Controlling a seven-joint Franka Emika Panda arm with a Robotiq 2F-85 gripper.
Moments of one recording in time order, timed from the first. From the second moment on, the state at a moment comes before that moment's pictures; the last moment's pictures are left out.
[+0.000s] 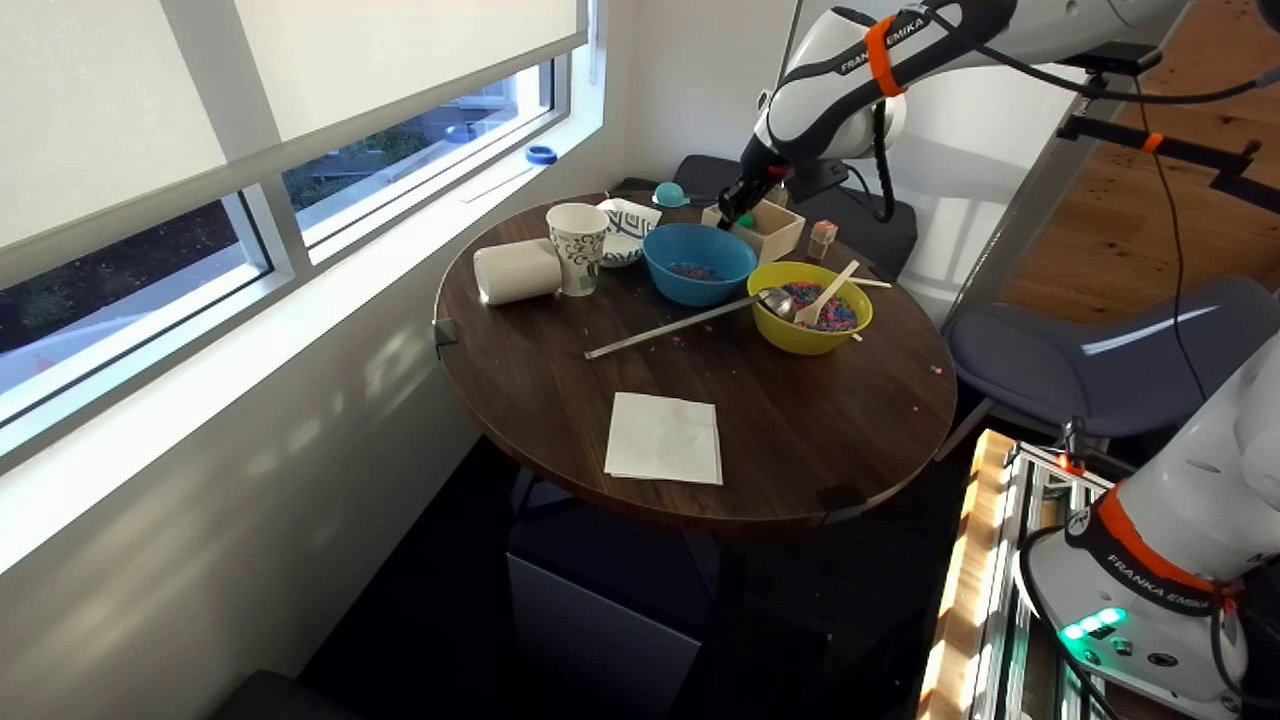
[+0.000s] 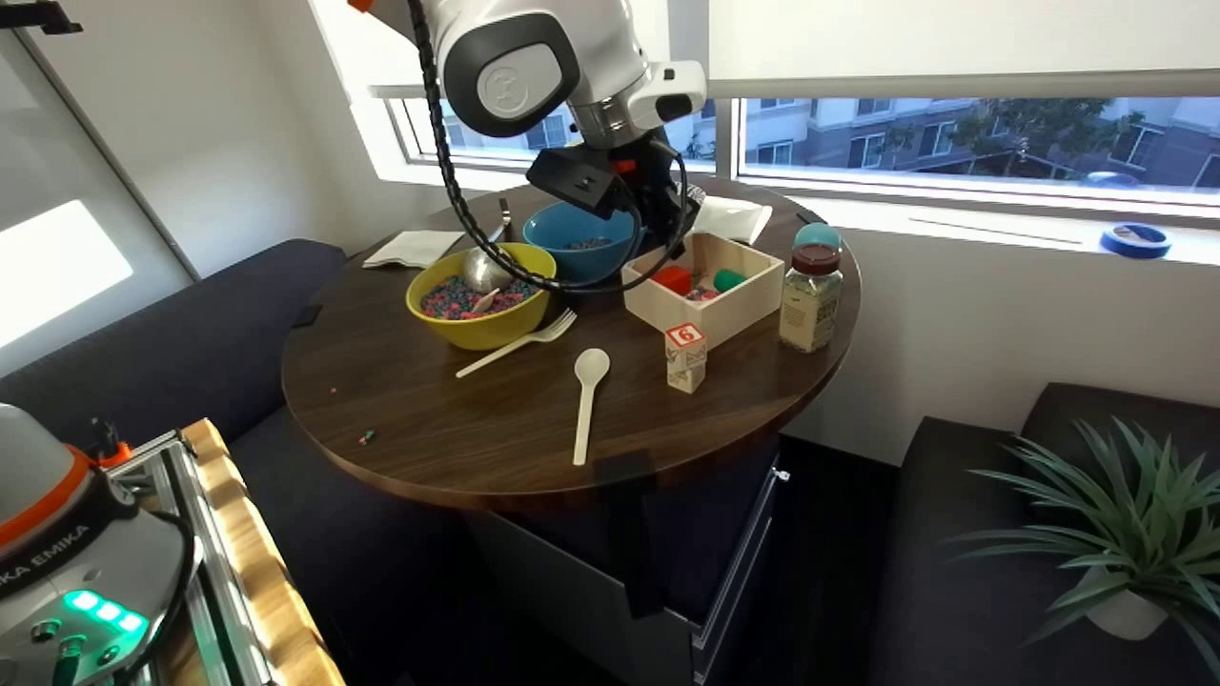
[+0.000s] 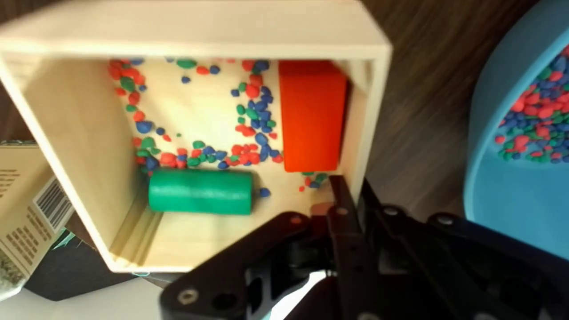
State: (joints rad) arm -0.22 0.29 -0.10 -2.04 0.16 2.67 -0.32
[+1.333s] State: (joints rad) arm -0.23 0.22 -0.08 -2.04 0.20 2.68 -0.32
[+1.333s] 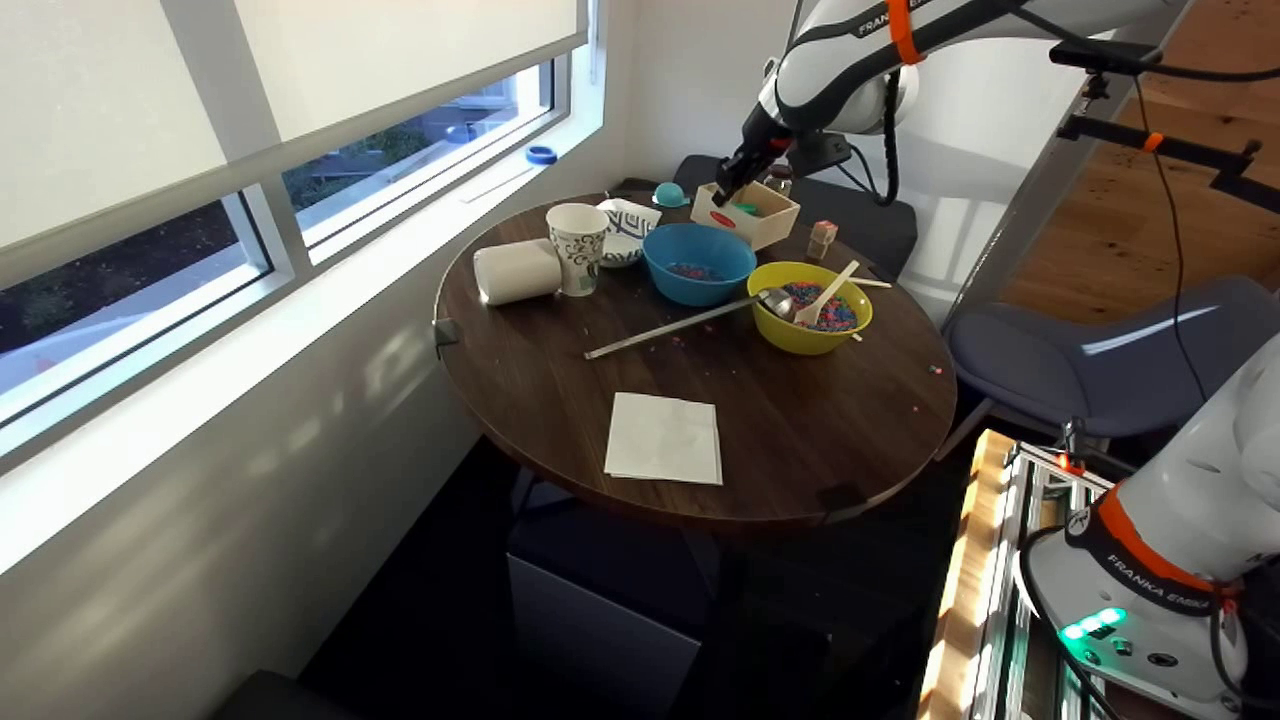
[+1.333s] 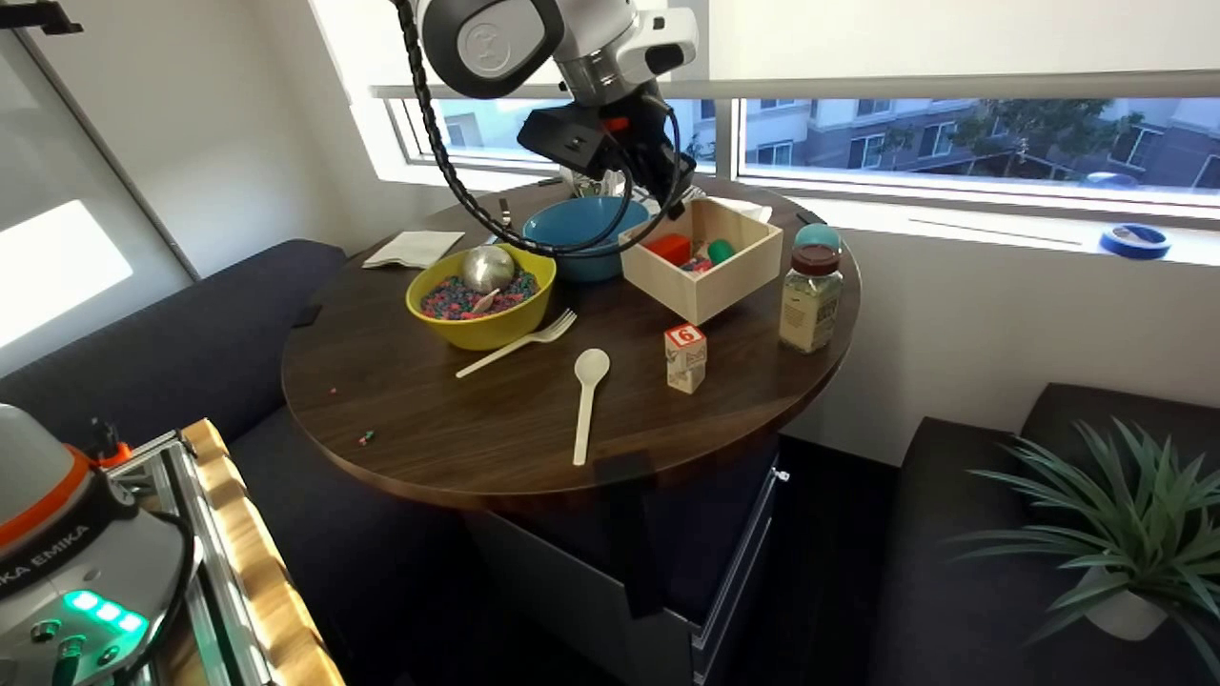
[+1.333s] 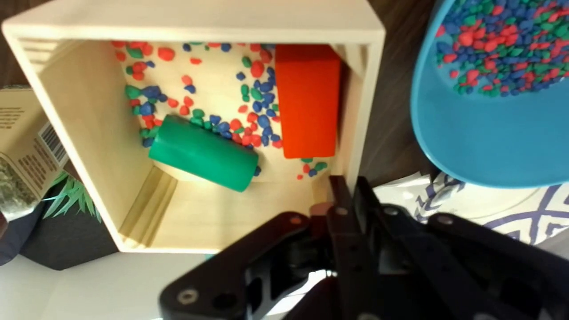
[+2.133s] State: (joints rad) arm -0.19 0.11 -0.04 -2.05 0.27 2.66 -0.33
